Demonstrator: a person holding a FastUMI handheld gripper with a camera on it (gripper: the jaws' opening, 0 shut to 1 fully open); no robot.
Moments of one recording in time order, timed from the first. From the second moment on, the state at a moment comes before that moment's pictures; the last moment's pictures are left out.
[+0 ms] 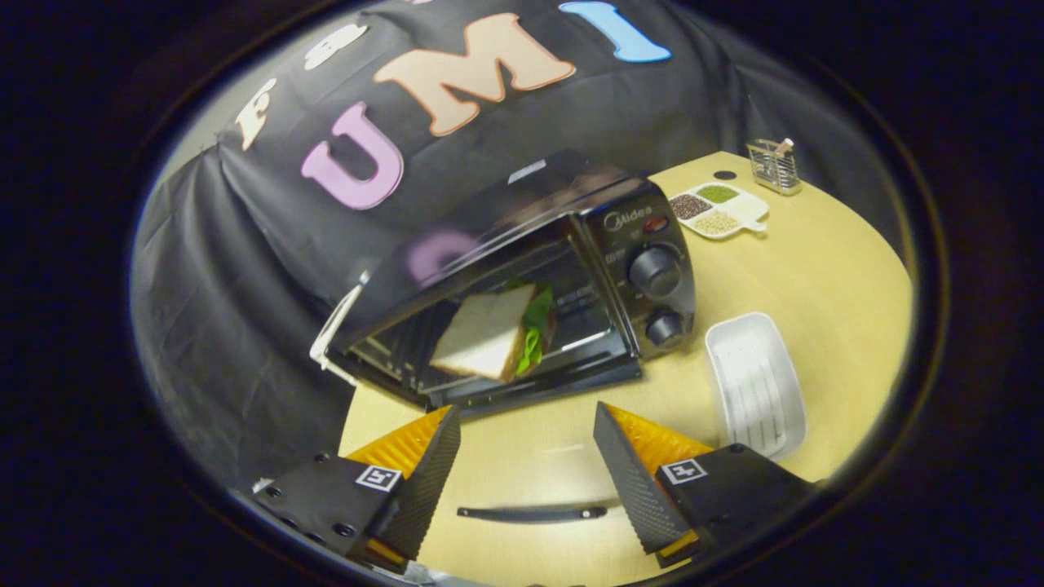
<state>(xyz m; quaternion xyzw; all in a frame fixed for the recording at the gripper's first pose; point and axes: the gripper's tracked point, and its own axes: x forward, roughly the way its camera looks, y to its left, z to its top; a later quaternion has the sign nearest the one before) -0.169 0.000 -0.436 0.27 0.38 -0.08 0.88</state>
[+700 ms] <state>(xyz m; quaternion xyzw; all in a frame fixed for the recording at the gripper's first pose) -0.270 0.018 -0.490 0.18 0.53 -0.01 0.83</state>
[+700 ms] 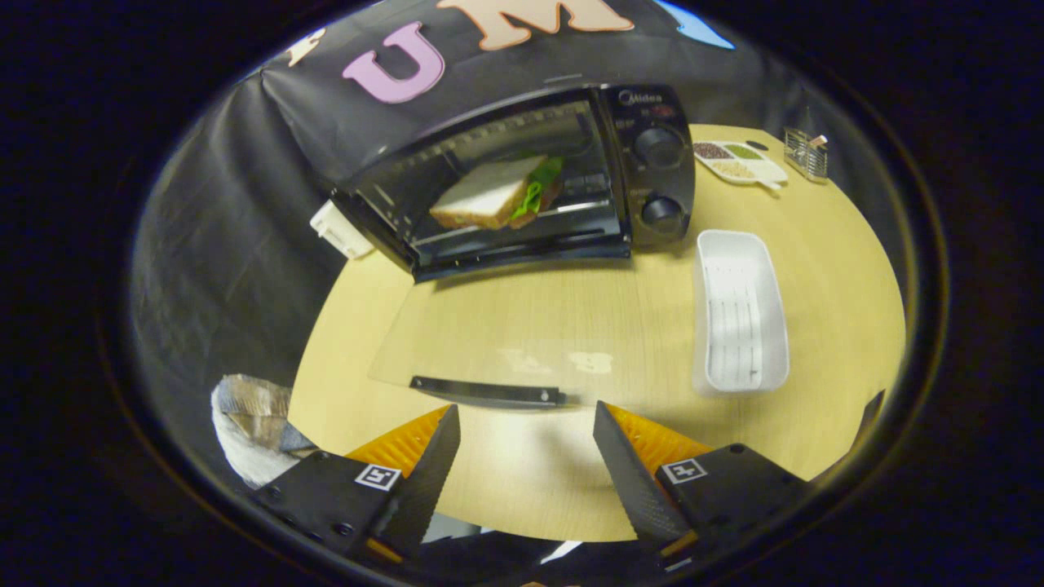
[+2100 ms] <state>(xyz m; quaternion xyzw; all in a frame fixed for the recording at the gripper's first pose) -0.165 -0.029 -0.398 0.19 0.40 0.00 0.90</state>
